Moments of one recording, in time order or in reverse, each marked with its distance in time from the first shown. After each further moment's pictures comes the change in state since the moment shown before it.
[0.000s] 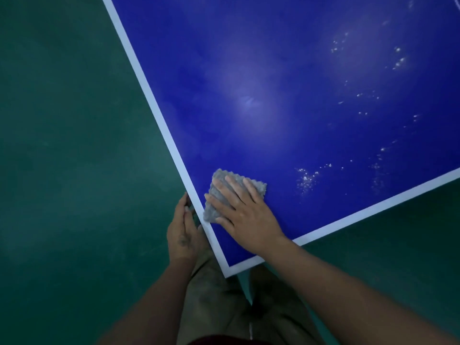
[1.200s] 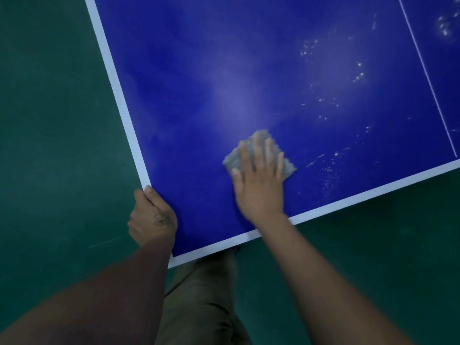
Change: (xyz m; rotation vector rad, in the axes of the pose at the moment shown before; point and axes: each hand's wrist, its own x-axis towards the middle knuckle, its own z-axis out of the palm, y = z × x) left_hand -0.020 0.022 0.064 0.388 0.363 -0.158; right_hand -0.029 0.101 -0.019 0.042 0.070 0.509
